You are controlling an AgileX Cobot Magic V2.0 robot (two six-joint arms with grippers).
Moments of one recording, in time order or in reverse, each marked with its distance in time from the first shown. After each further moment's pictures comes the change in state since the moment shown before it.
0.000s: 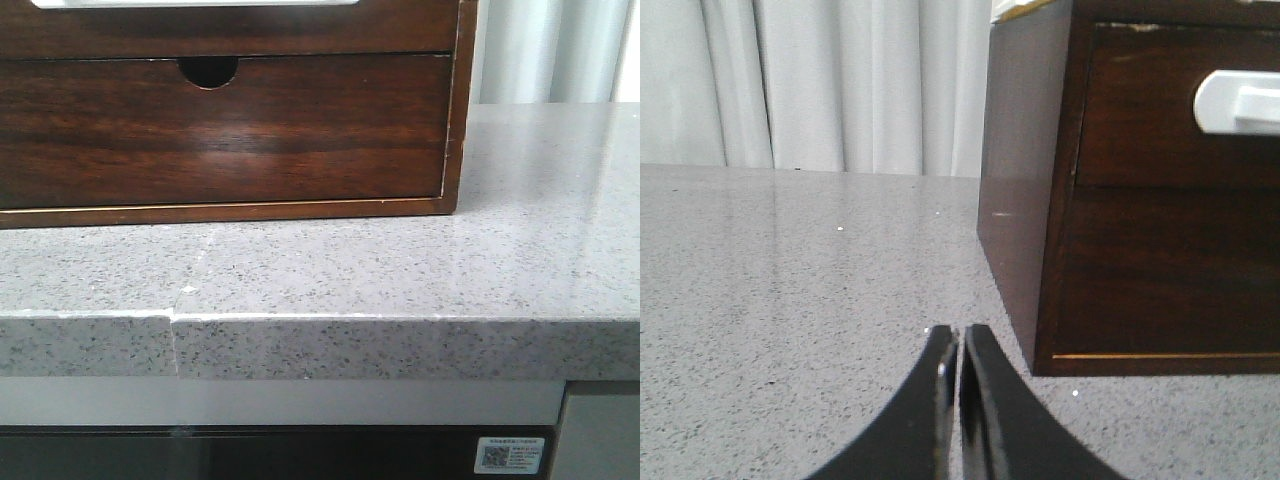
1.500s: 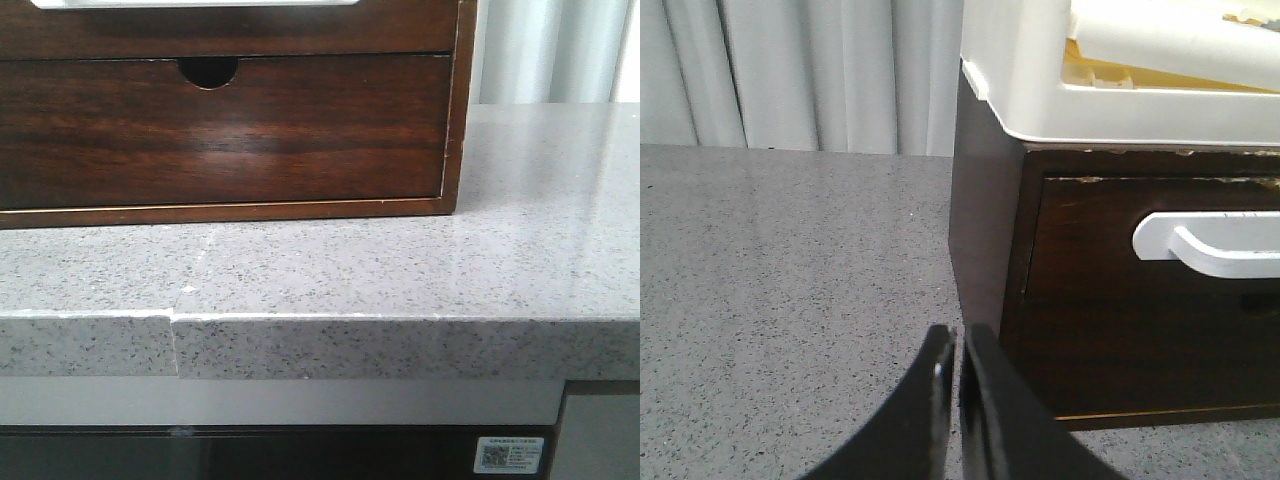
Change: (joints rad) left arm 0.000 0.328 -0.543 -0.014 0.409 0.000; right arm 0.000 0.515 -0.588 -0.051 0.503 0.000
